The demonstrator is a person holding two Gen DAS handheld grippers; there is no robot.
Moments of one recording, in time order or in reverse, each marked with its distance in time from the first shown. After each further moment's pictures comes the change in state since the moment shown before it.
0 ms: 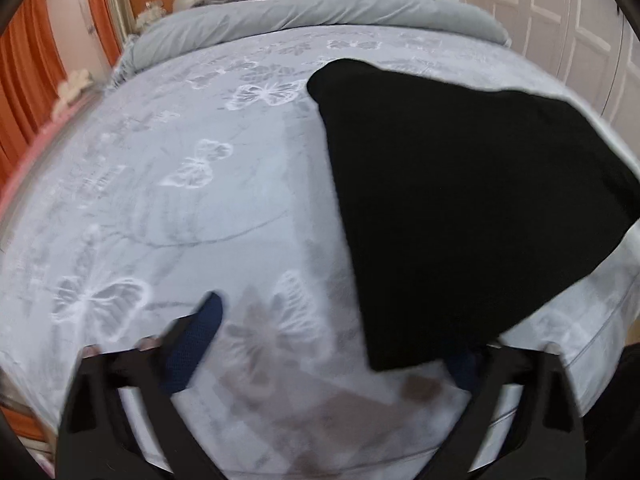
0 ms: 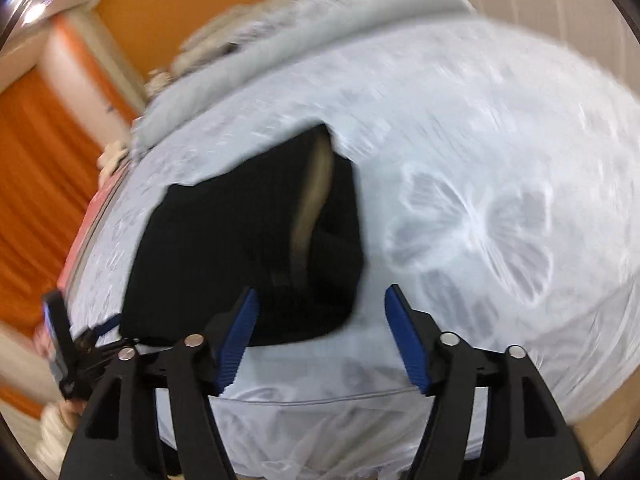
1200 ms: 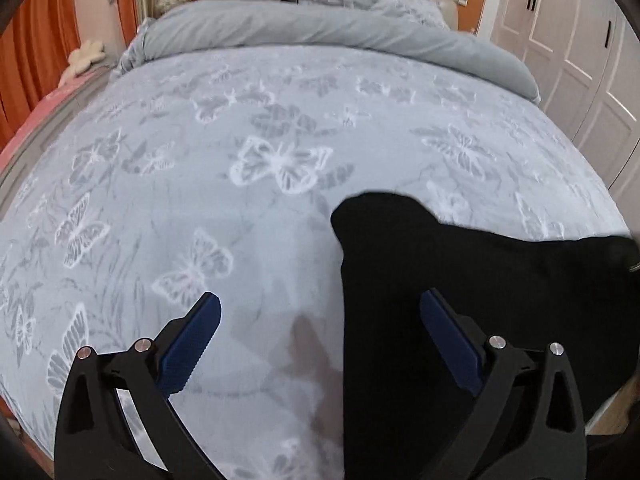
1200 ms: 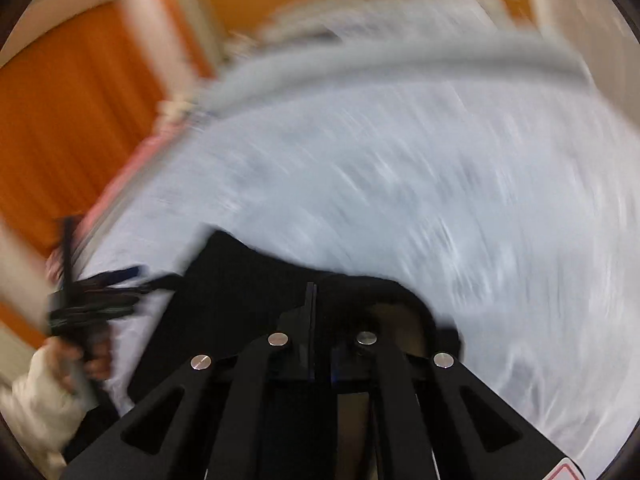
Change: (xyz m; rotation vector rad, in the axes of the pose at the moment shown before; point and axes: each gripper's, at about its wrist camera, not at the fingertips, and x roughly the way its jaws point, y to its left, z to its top) left arm 0.019 0.024 0.112 -0.128 -0.037 0.040; right arm 0.050 0.110 0.108 -0.430 -0.050 0.161
